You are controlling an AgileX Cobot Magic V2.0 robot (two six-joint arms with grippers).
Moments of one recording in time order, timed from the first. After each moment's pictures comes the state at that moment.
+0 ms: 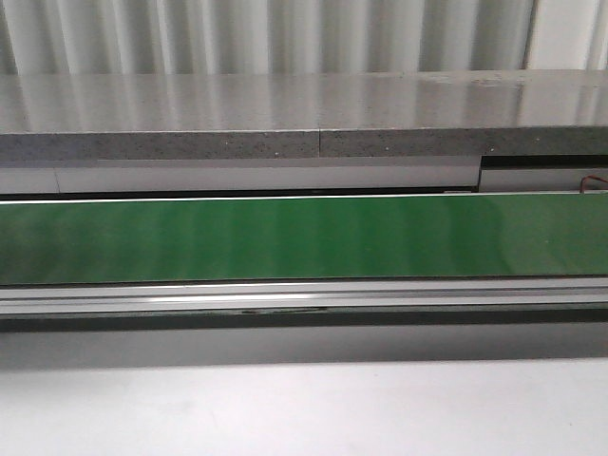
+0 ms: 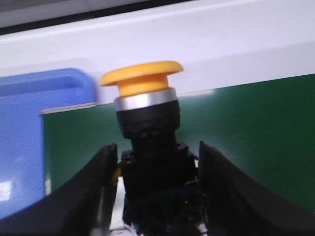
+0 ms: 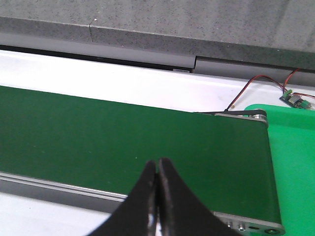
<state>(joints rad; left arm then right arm) -0.31 1.29 -1.17 0.33 0.91 -0.31 -0.15 0.57 -0.54 0.50 0.50 -0.54</state>
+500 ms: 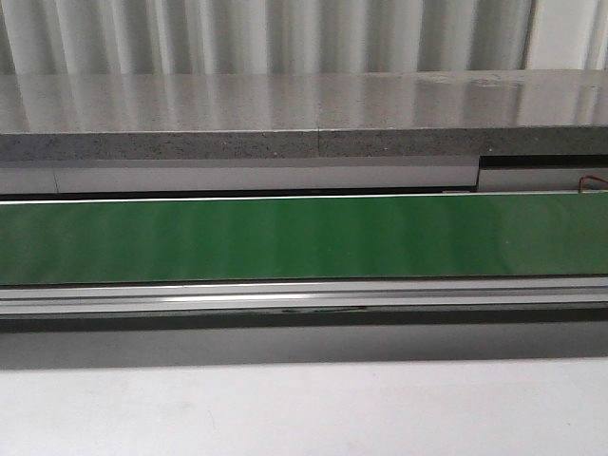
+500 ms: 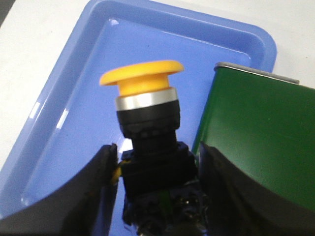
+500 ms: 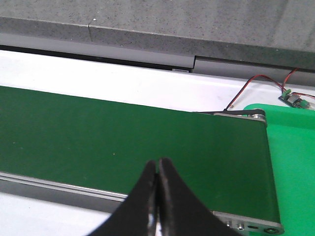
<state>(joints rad) 0.24 1.31 -0.98 0.23 0.69 -0.19 -0.15 0.57 -0.54 0.50 0.50 -0.54</state>
